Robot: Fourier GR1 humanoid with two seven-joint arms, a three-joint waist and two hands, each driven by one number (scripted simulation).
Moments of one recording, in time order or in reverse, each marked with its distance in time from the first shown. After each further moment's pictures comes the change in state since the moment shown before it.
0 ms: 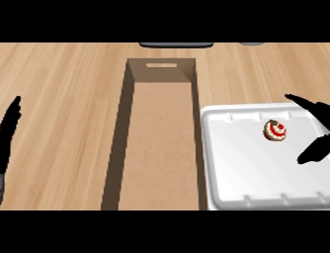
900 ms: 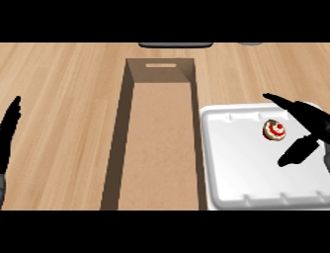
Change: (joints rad) left arm 0.001 -0.065 0.079 -0.019 -0.083 -0.062 0.010; right arm 0.045 0.151 -0.098 -0.233 0.090 0.143 0.102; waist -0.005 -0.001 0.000
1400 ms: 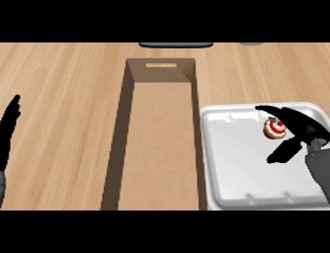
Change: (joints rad) left arm -0.030 -0.018 0.045 0.057 -0.022 -0.032 -0.040; right arm -0.018 0.086 0.000 0.124 0.138 -0.024 0.039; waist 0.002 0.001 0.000
